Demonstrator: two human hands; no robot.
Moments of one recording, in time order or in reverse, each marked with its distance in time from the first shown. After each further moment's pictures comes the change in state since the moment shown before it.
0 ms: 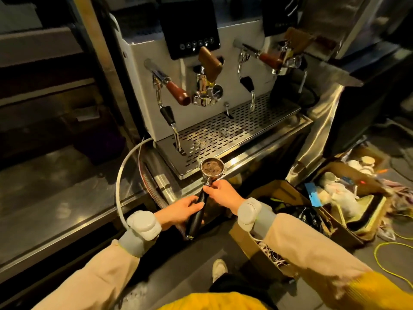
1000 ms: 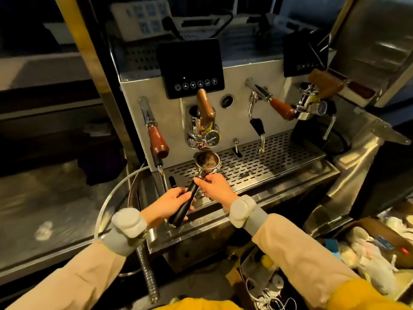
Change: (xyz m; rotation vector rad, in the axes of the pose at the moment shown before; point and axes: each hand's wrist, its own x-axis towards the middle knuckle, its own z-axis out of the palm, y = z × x) left_hand 0.078 0.101 -0.048 -0.278 0.360 0.085; right_hand 0.119 -0.058 -0.097 0.144 -0.116 -0.204
